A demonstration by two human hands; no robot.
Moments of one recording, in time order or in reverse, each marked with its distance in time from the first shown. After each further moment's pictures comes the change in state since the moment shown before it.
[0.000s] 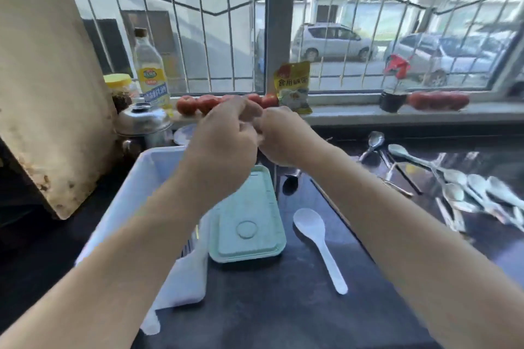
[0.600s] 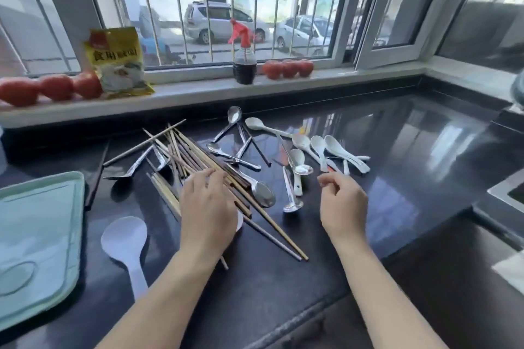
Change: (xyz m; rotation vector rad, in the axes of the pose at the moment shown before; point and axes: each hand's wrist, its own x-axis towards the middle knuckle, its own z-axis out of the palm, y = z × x) left_hand -0.049 -0.015 0.344 0.294 -0.185 0.133; right_hand -0.329 0.259 0.064 0.197 0.754 1.072
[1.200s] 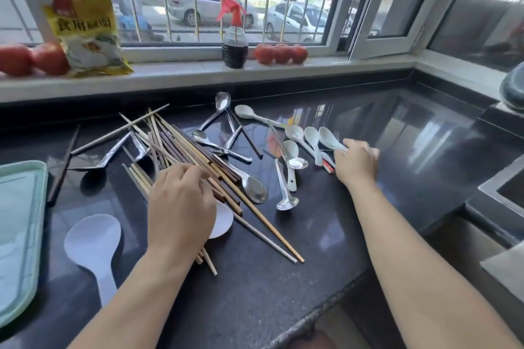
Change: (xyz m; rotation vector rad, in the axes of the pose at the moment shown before) left_hand 0.001 -0.010 -0.004 -0.066 0.066 0.005; right_hand 0.120 0.064 0.021 -0.482 -0.109 0.146
